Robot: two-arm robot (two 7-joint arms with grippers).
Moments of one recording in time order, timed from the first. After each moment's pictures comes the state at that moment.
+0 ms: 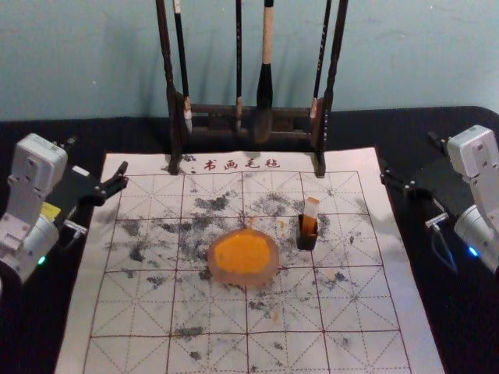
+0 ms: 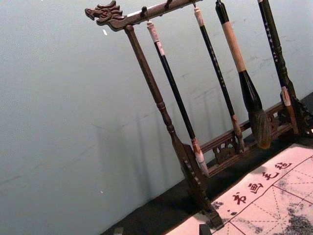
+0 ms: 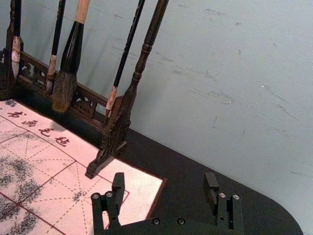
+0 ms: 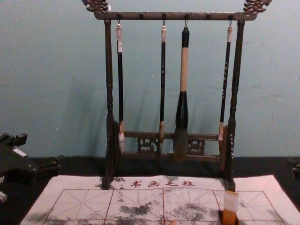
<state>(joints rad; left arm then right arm) -0.20 0.60 0.45 -1.41 -0.25 -0.12 0.03 0.20 0.60 -0.45 -1.41 0.25 -0.12 -0.03</state>
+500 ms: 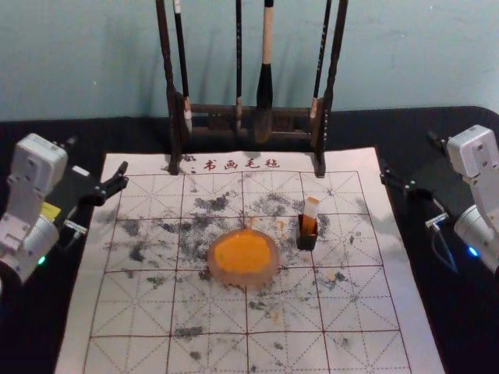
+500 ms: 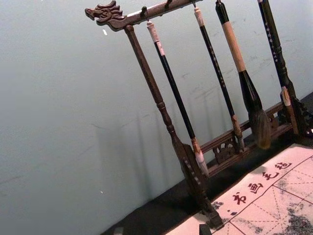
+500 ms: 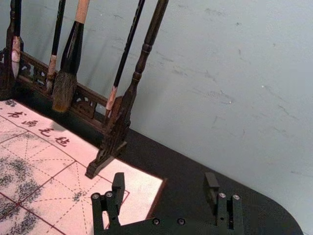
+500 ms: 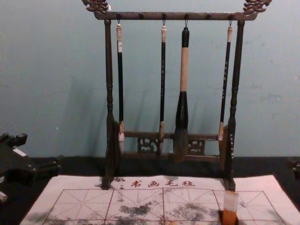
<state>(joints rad) -0.20 0.60 0.45 -1.41 -0.25 -0.12 0.03 0.20 0.60 -0.45 -1.41 0.25 -0.12 -0.03</state>
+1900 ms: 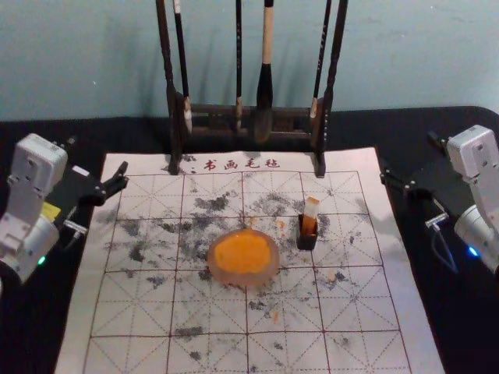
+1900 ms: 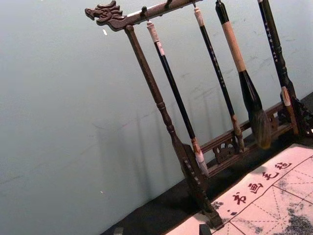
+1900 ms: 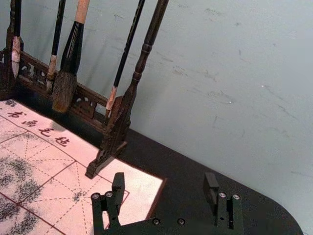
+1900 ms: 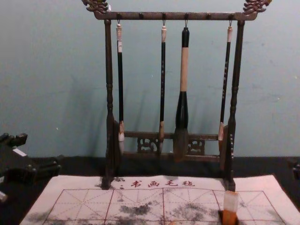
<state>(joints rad) -0.20 0.60 0.45 -1.41 -0.25 -0.12 0.03 0.20 0.60 -0.45 -1.41 0.25 -0.12 -0.03</state>
